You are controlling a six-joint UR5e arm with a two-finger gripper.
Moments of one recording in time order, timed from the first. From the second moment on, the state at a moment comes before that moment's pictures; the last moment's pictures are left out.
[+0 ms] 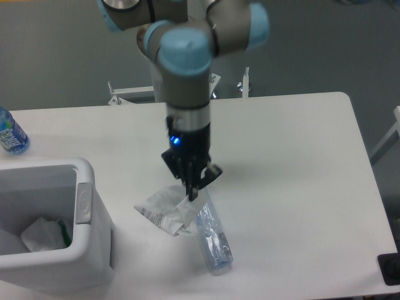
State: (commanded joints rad) arm 2.46 -1.68 -1.64 -0.81 1.14 0.75
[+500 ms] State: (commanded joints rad) arm 2.35 -1.66 -1.59 -0.81 0.99 0.47
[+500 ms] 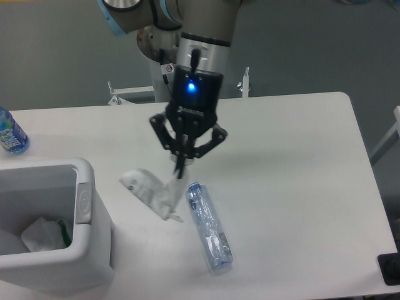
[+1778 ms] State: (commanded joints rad) arm 2.10 -1.75 -1.49 -0.78 0.99 0.34
